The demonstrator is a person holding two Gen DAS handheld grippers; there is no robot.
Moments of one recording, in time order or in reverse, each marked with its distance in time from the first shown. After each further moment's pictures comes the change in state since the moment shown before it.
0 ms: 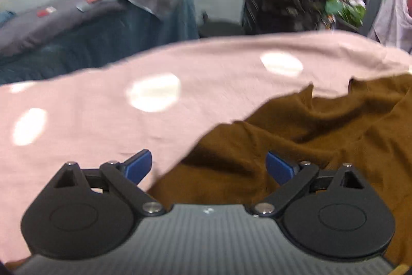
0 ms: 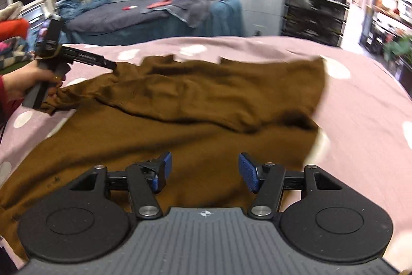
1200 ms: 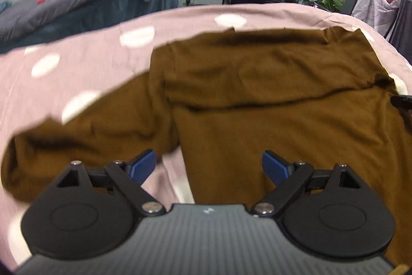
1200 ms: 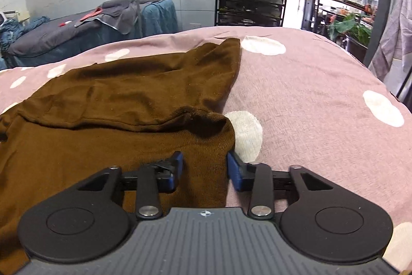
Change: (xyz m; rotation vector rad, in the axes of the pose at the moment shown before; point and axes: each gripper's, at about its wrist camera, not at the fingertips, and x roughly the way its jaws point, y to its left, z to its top) left arm -0.115 -0.050 -0.115 -0.014 0.023 -0.025; right arm 0.048 -0.037 -0.002 0.148 -0.024 -0.236
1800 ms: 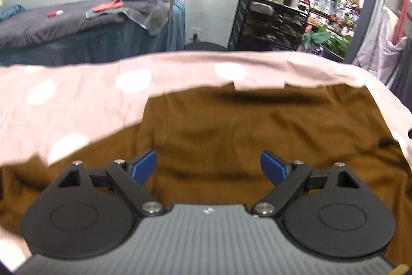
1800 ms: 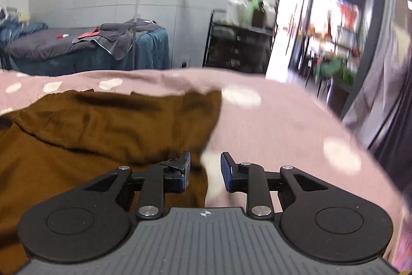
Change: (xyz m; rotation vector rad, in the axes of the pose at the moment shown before) left arm 0.012 -0.009 0.056 -0.079 -0.182 0.004; right arm -0.040 0.008 0.024 -0.155 -0.196 -0.054
